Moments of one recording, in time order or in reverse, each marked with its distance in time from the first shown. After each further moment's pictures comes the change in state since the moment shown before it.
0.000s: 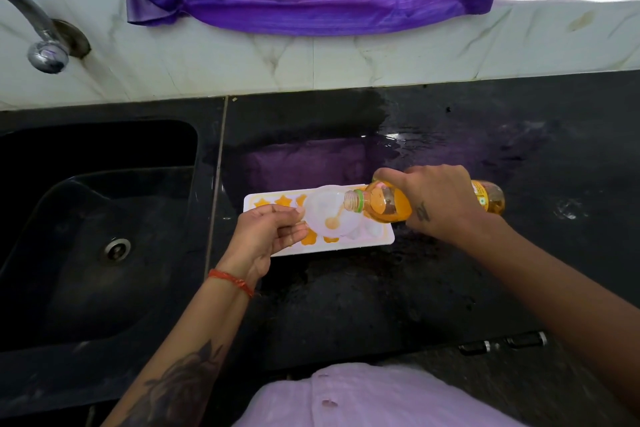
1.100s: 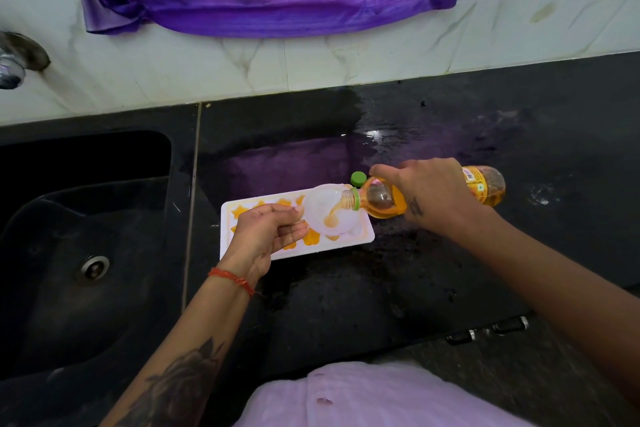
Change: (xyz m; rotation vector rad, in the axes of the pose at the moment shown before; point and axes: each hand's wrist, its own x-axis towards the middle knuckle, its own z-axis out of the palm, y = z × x) left_hand 0.006 -0.003 0.028 0.032 -0.062 -0.004; right_hand -0.011 0.019 -0.008 -0.088 -0.064 0.048
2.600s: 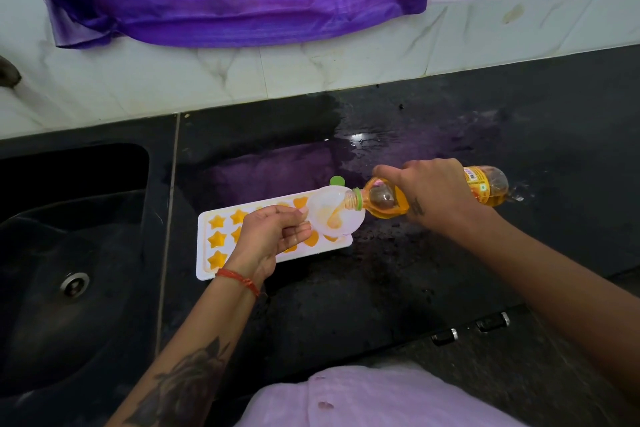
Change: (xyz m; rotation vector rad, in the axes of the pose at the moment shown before) left_hand 0.002 -0.006 0.040 0.015 -0.040 -0.002; right_hand -0.019 0.031 0.006 -0.023 -0.032 0.074
